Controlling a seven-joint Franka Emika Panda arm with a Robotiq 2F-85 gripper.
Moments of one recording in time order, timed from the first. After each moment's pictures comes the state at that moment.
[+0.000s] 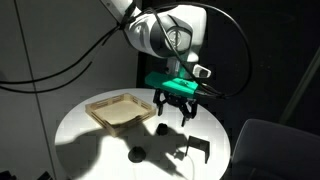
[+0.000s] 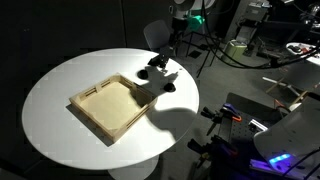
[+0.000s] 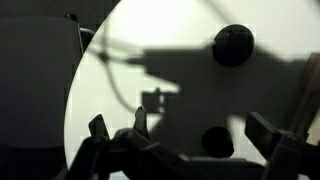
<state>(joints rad) -0.26 0.30 -0.13 -1.97 0.06 2.26 -0.41</state>
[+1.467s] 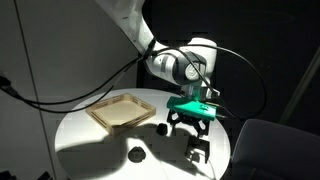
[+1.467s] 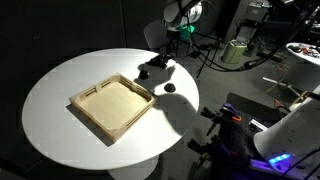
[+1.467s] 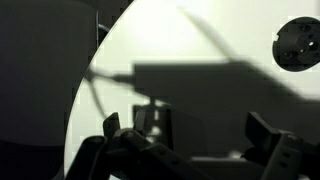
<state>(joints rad) -0.30 0.57 -0.12 -1.74 0.01 2.27 -0.52</state>
